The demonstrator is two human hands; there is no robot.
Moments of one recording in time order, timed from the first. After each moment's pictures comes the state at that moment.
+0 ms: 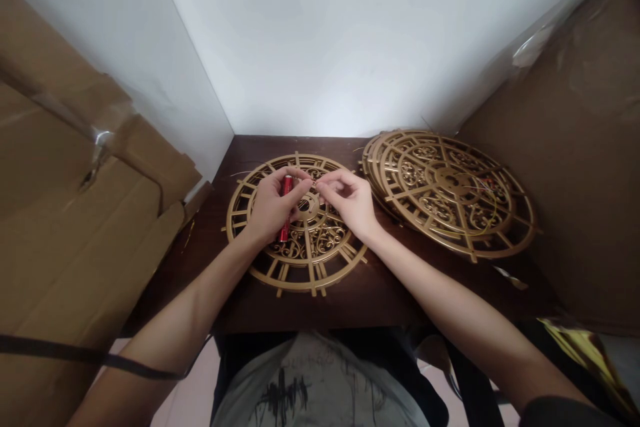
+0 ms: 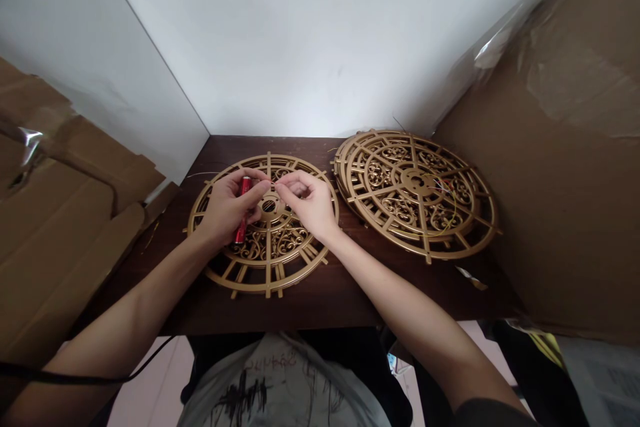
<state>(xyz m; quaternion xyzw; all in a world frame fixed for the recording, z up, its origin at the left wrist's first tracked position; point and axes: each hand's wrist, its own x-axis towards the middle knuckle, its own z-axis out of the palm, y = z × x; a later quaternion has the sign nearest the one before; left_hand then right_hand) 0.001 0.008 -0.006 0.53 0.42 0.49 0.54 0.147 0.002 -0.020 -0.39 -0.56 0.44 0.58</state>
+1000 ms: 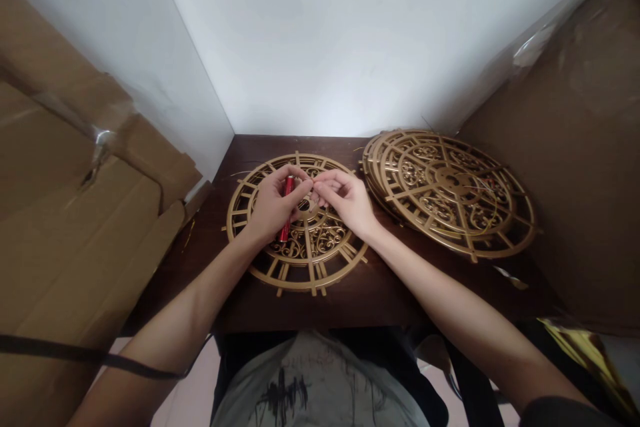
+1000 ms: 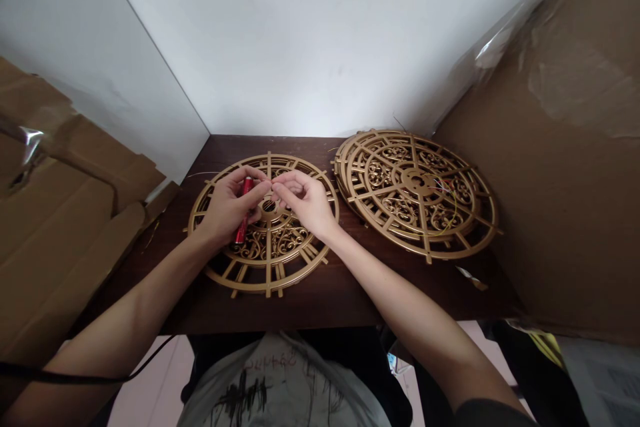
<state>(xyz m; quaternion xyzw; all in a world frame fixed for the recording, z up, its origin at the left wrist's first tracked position) 0.000 0.007 -0.006 0.56 0.42 0.48 0.53 0.147 0.005 -0.019 -0.35 -0.56 0.52 0.55</state>
